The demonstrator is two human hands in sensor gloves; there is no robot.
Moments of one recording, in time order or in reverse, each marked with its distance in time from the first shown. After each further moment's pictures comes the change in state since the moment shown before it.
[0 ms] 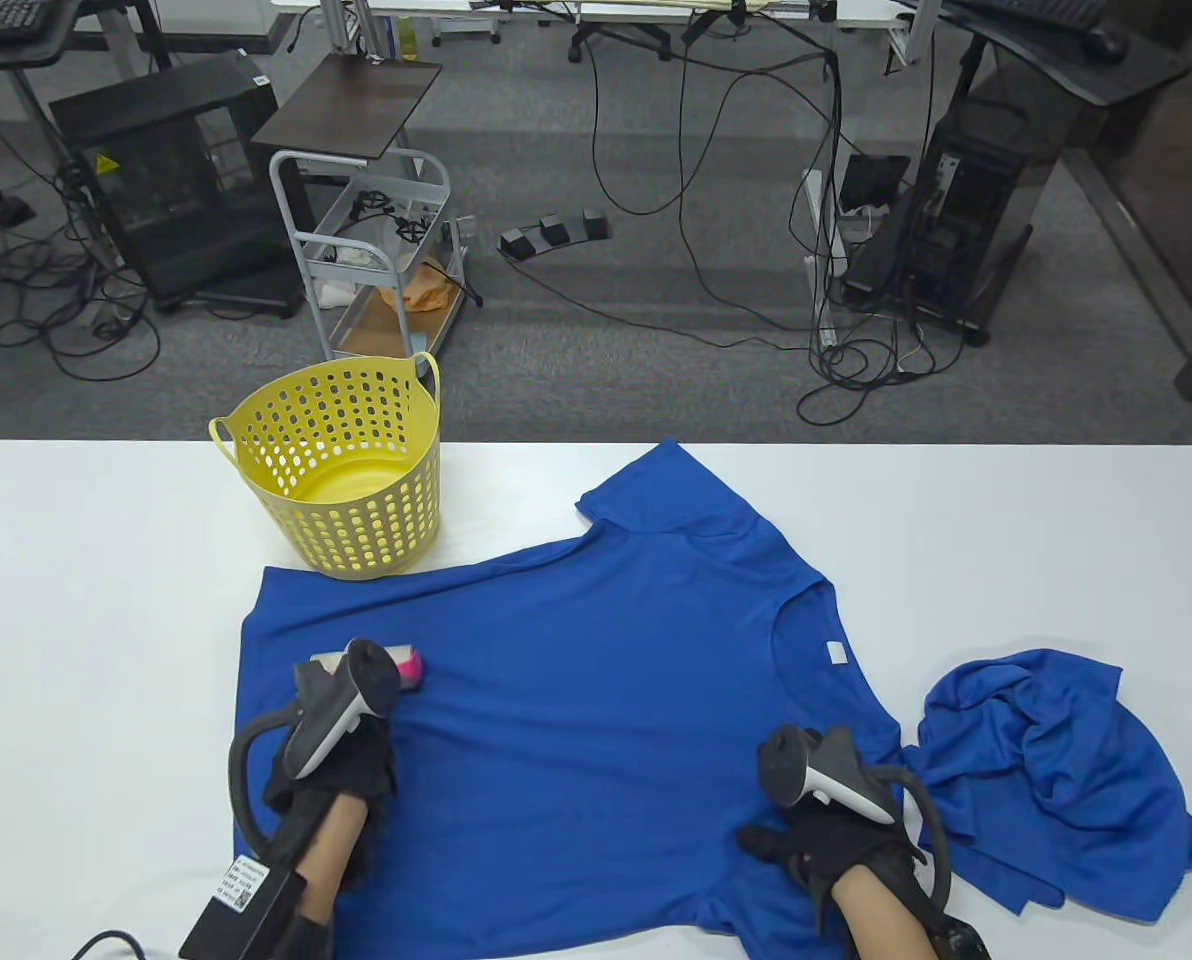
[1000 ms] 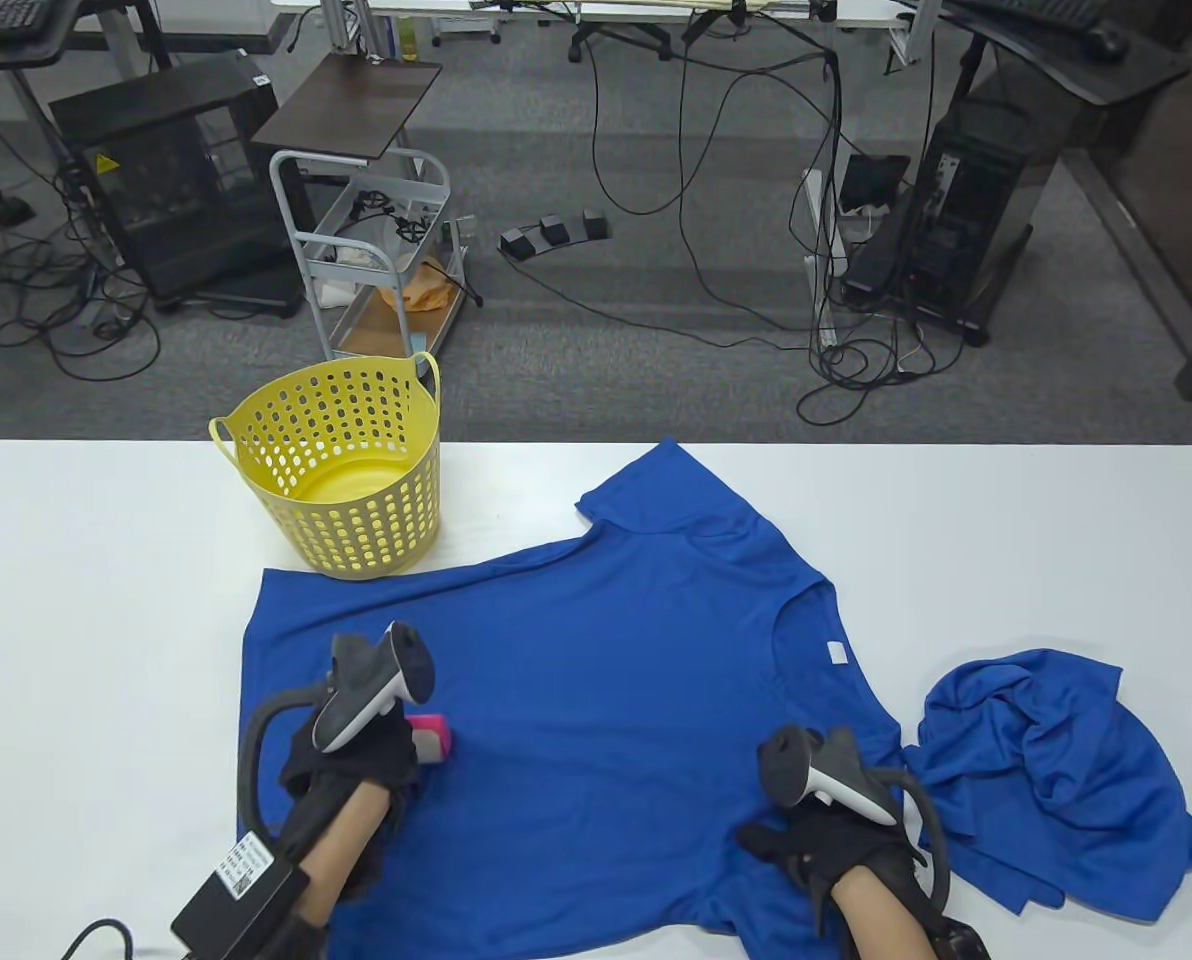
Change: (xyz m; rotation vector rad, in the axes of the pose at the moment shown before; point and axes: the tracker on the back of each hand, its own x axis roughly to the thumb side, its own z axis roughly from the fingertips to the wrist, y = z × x) left_hand 0.037 0.043 0.035 -0.074 0.010 -0.183; right_hand -0.001 0.002 0.000 0.006 -0.008 -0.027
